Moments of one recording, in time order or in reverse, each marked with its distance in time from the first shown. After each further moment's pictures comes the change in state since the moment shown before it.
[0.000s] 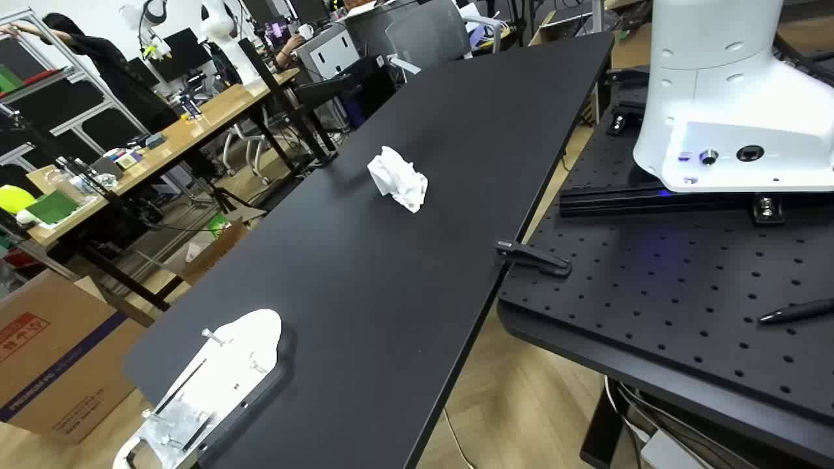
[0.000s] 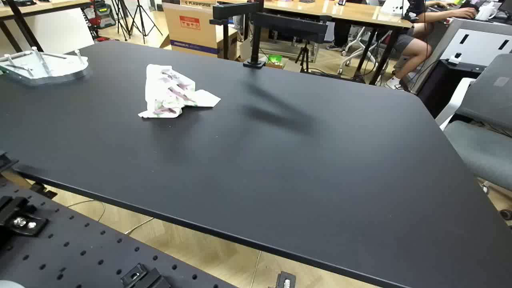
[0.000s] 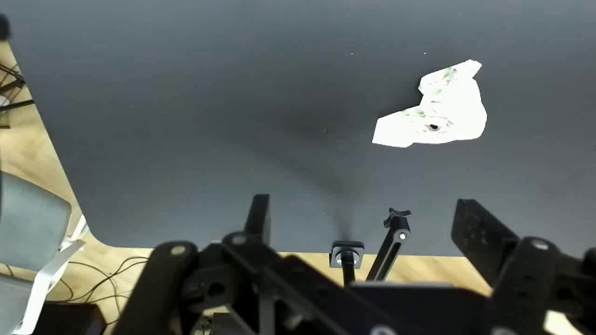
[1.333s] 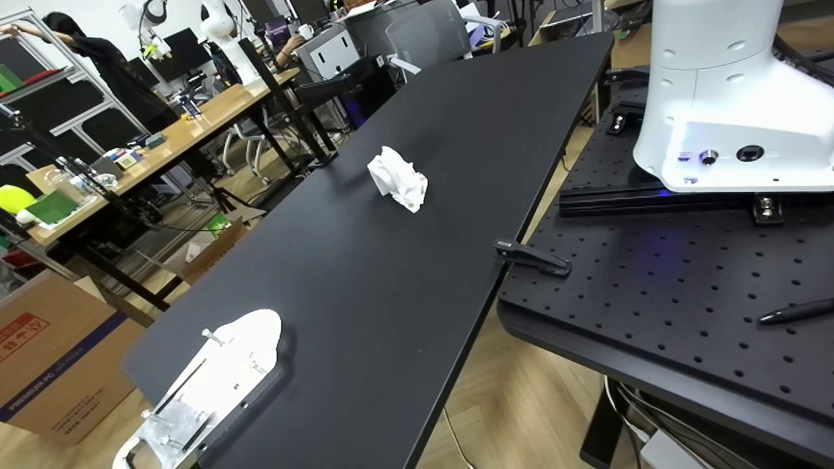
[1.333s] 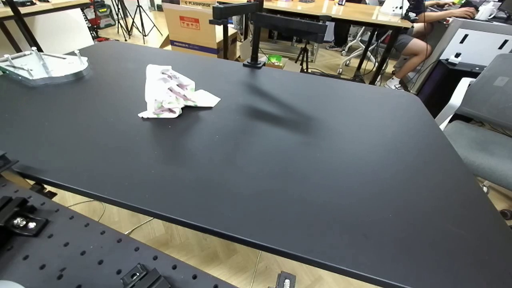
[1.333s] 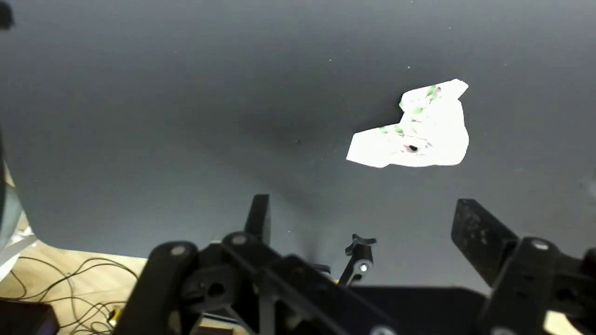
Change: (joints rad) arm 0.042 0.055 0.075 -0.101 0.020 0.118 0.003
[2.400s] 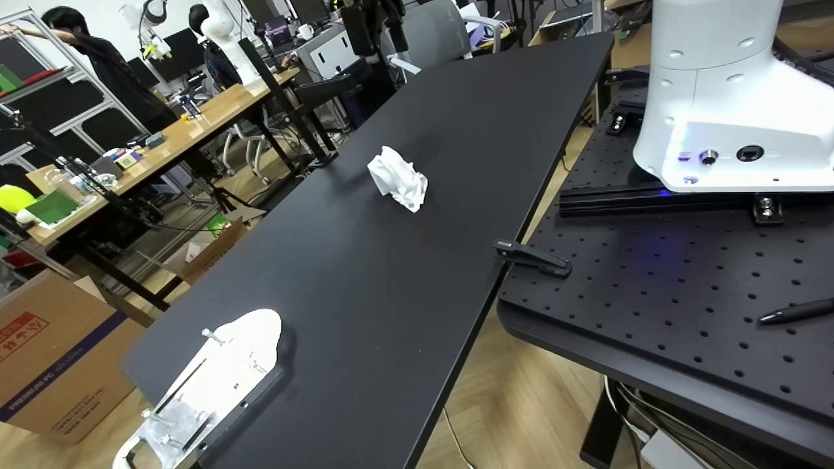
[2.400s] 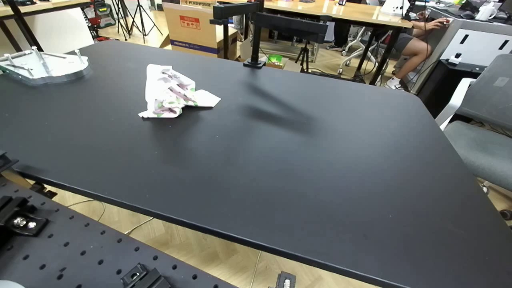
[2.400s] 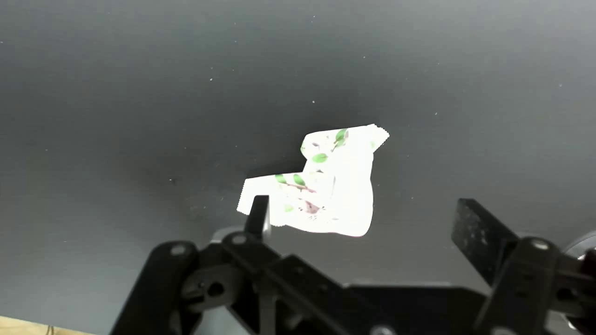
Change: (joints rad) arm 0.146 0.237 0.226 -0.172 0.069 0.301 0.200
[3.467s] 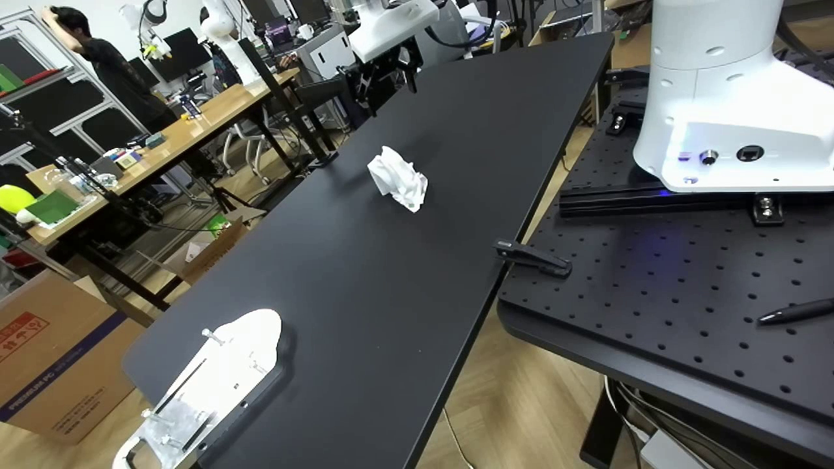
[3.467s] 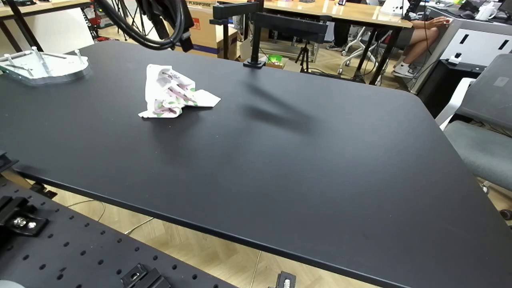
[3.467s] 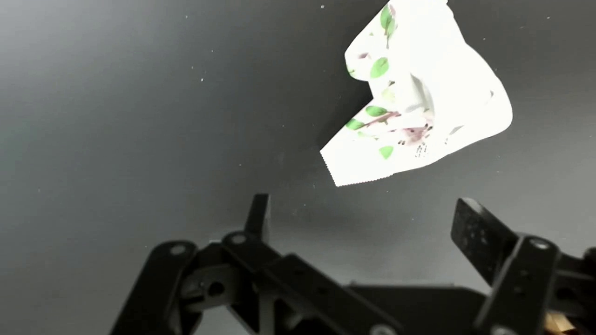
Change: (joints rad) arm -0.474 0.326 0.391 0.022 -0.307 0.435 0.933
